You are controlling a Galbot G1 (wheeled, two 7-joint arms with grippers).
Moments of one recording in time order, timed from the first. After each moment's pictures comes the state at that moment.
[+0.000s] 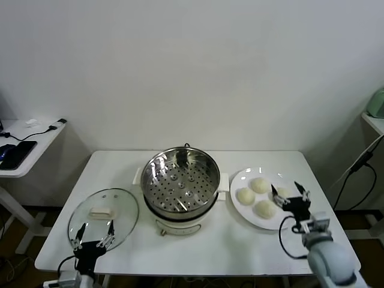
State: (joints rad) left arm 1.68 -1.45 -0.70 -1.95 -0.17 0.01 -0.05; right arm -1.04 0.89 0.37 1.70 0.35 -0.27 -0.08
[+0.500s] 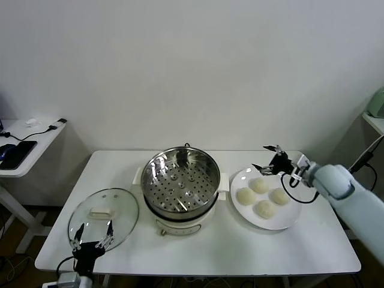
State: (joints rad) left arm 1.69 -1.44 -0.70 -1.94 -0.16 -0.01 -0.06; right arm -0.19 0.62 -0.45 1.31 0.22 -0.09 -0.80
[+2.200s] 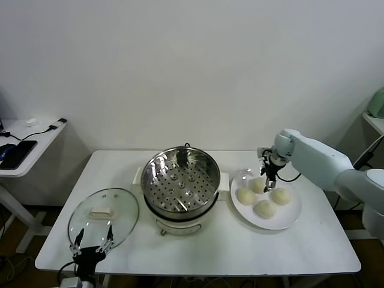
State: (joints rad) left arm 1.70 -1.46 -0.69 -1.91 -0.15 -0.04 -0.08; right arm 0.17 1.07 -1.10 0.61 0.15 -0.18 -1.05
